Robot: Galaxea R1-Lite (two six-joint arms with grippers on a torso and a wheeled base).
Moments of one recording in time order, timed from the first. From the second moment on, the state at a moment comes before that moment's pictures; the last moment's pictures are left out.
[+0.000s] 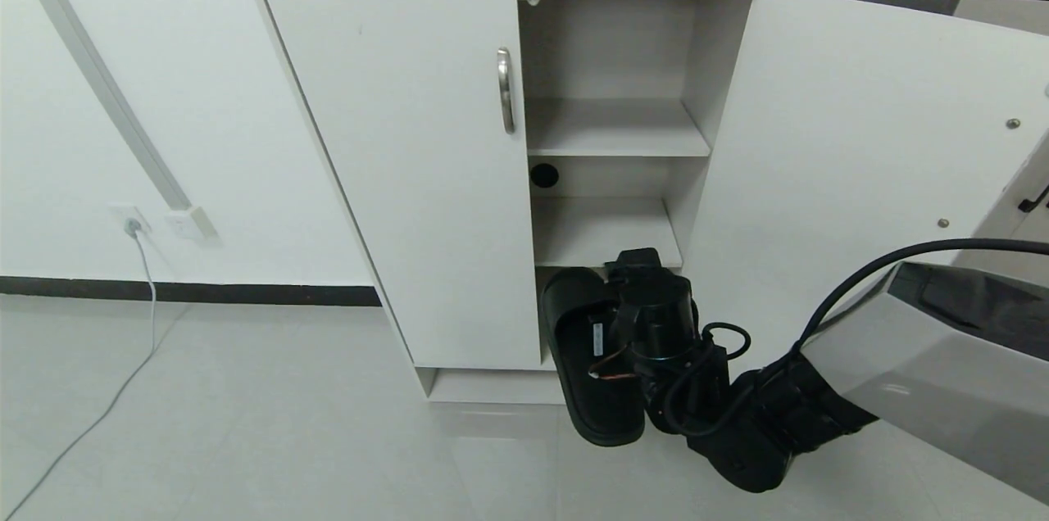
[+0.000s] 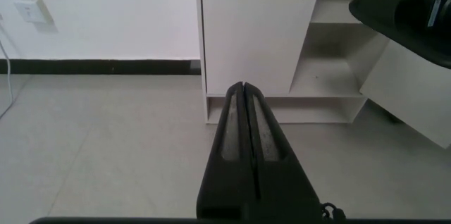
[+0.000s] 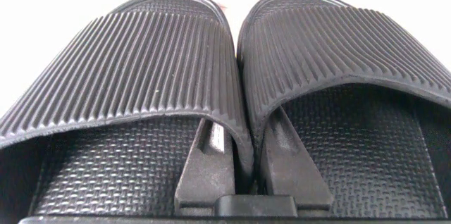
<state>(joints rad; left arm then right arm) 0.00 0.00 0.00 0.00 0.00 -0.01 0.78 2.20 -1.07 -0.91 -0.61 0.15</state>
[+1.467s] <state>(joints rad) 0.00 0.00 0.00 0.00 0.00 -0.01 0.78 2.31 -1.16 -1.23 -0.77 -0.03</state>
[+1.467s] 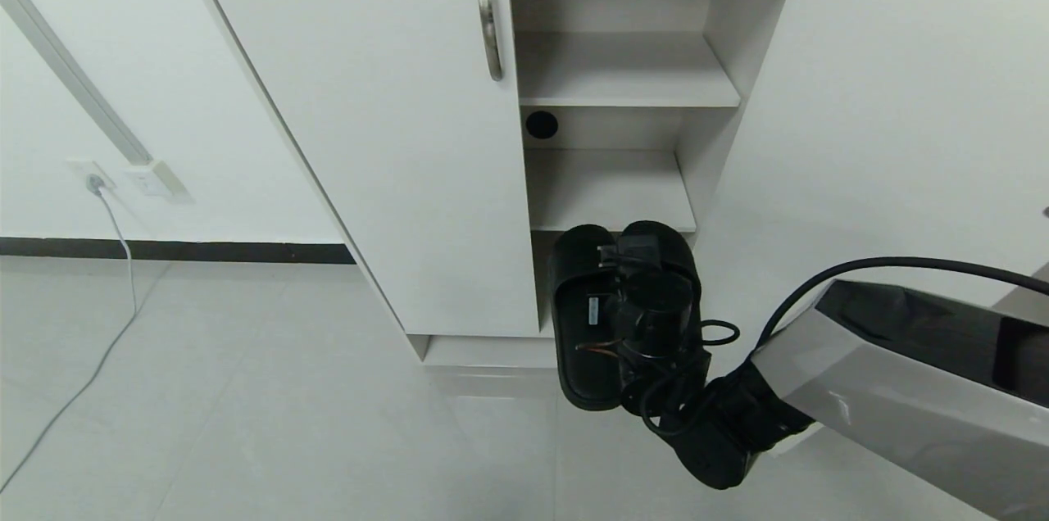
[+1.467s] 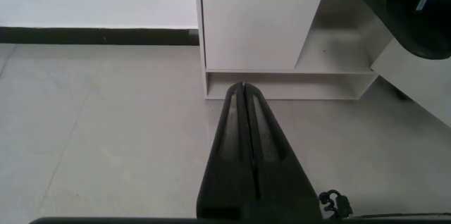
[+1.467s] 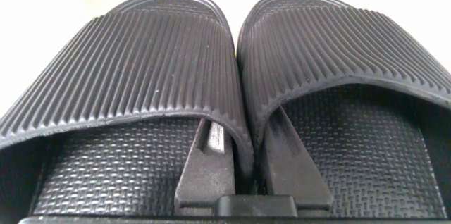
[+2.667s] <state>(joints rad) 0.00 0.00 0.00 0.00 0.00 -0.01 0.75 2.34 -1.17 -1.22 -0.76 -0.03</state>
